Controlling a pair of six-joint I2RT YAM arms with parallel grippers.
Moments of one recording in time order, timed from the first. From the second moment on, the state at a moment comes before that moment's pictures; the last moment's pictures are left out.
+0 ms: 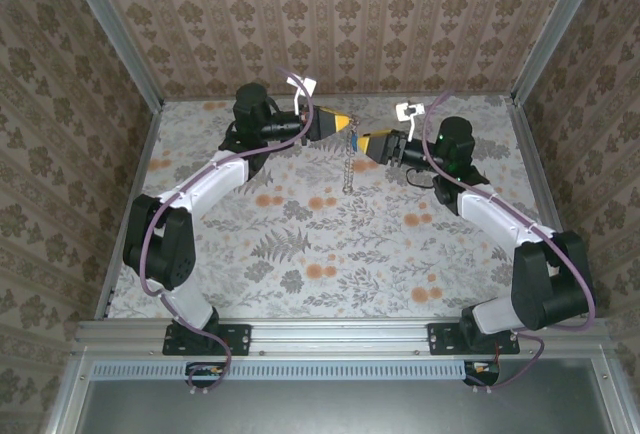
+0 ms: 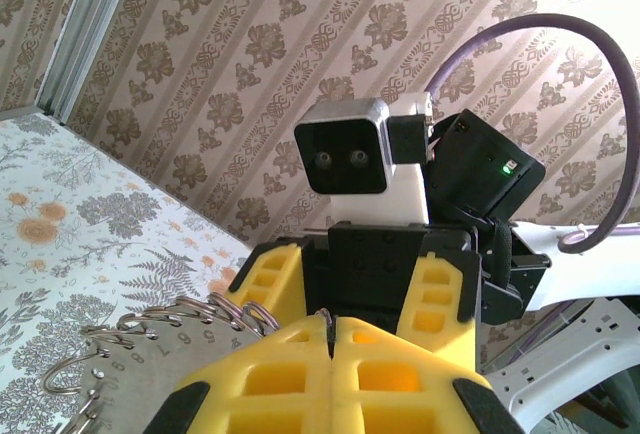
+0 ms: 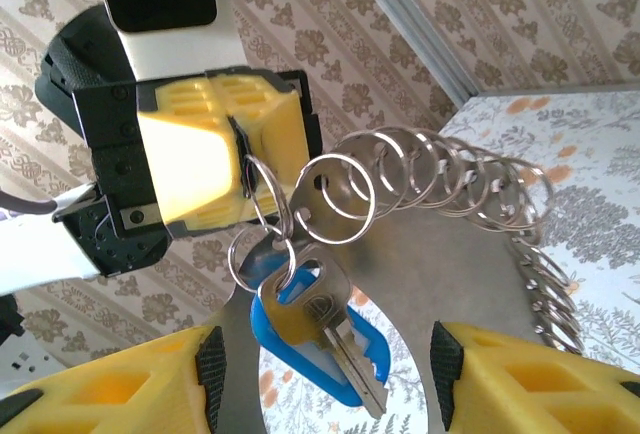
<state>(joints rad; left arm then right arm) -0.48 1.71 1.31 0.47 1.08 -0.66 0.24 1.43 0.91 0.51 -0.88 0.68</state>
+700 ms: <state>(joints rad) -0.48 1.71 1.31 0.49 1.08 -0.66 0.29 1.50 0.94 0.50 -0.88 0.68</state>
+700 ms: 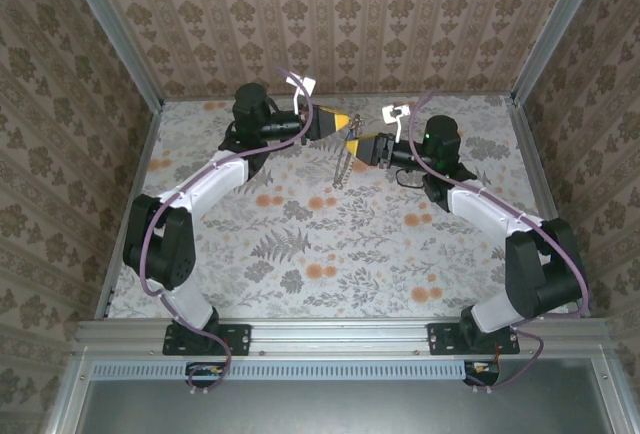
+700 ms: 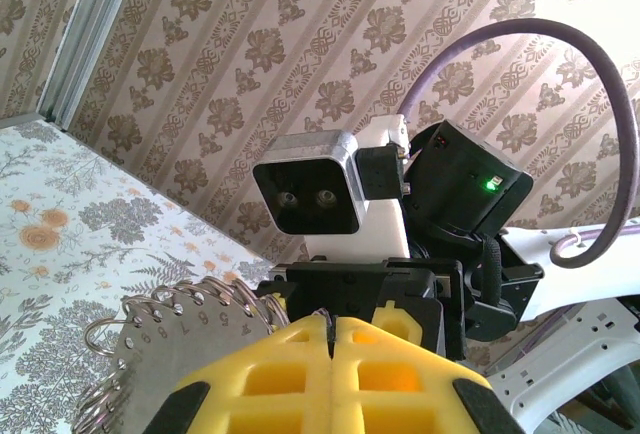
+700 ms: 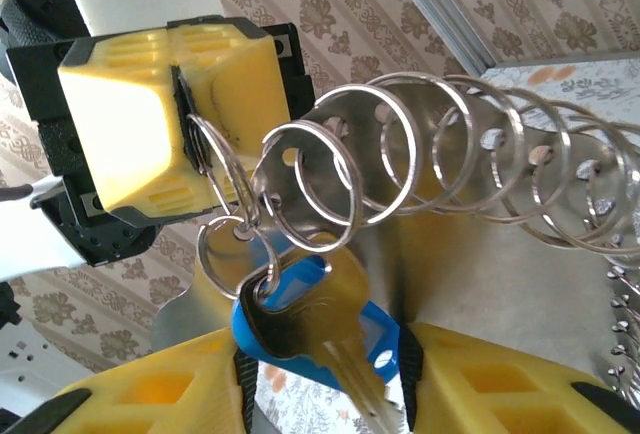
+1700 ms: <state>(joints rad) -0.48 1.71 1.24 0.69 1.01 -0.80 0.36 1.49 0.96 0.36 -0.87 0.62</state>
